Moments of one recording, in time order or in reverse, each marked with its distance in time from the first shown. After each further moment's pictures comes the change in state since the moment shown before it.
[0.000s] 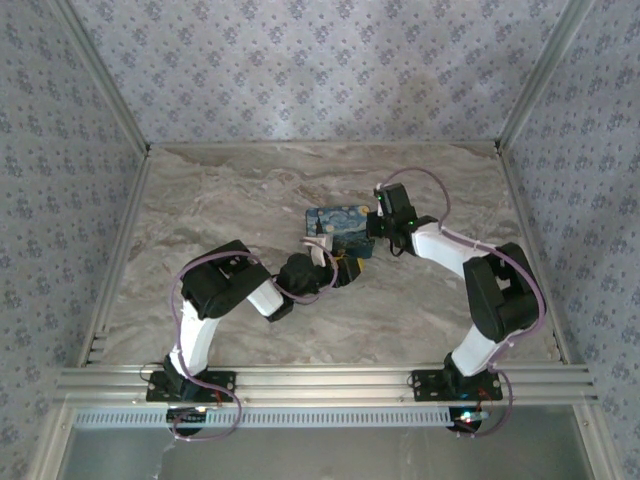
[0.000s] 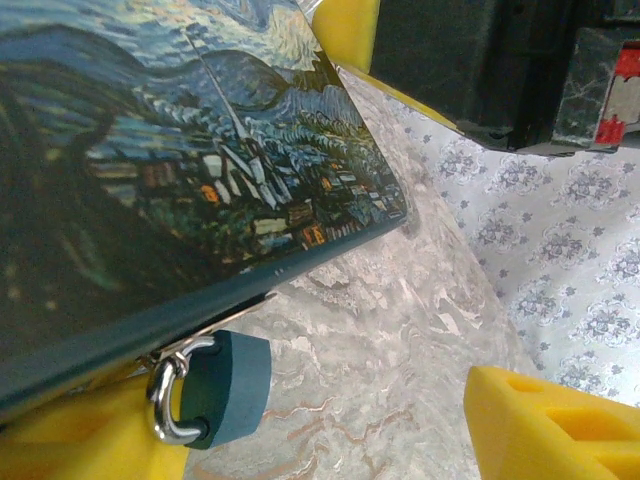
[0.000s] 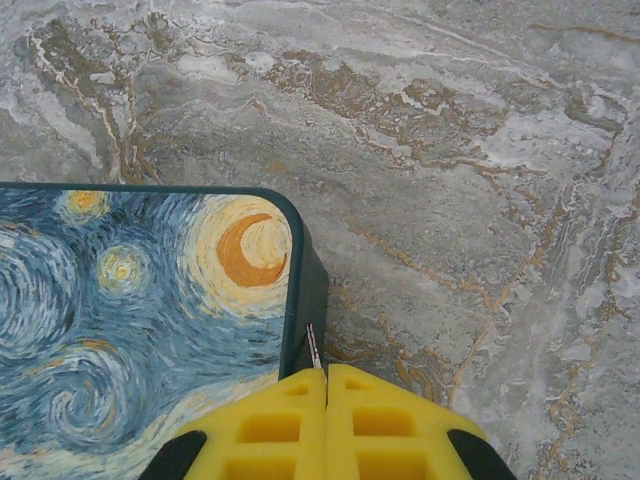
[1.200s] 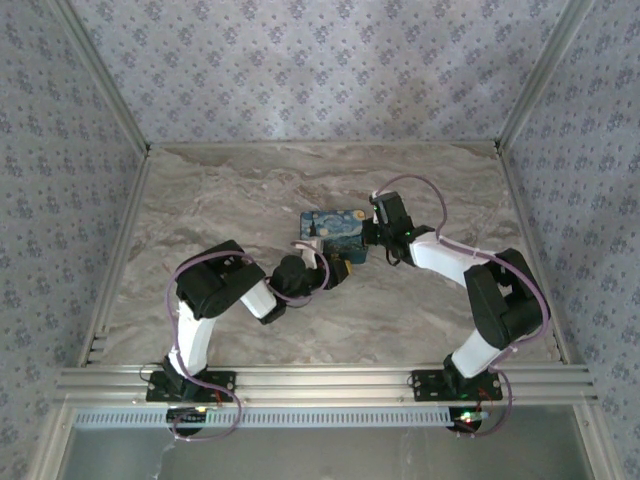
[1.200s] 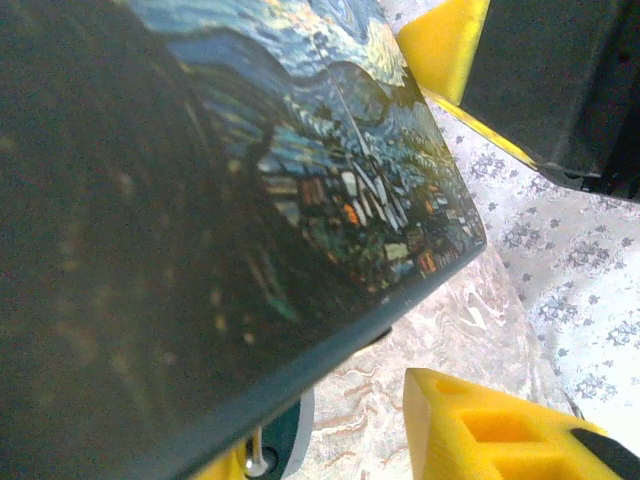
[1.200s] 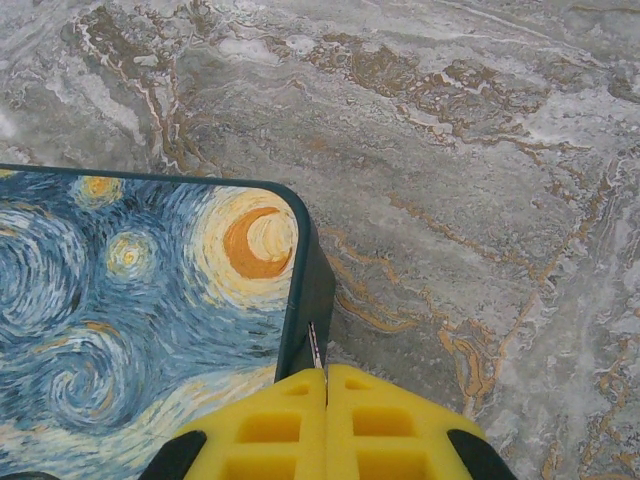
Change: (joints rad) left arm 0.033 -0.027 -0.071 -0.015 -0.001 -0.035; right arm 0.051 -0.040 -0.075 0.064 0.011 0.031
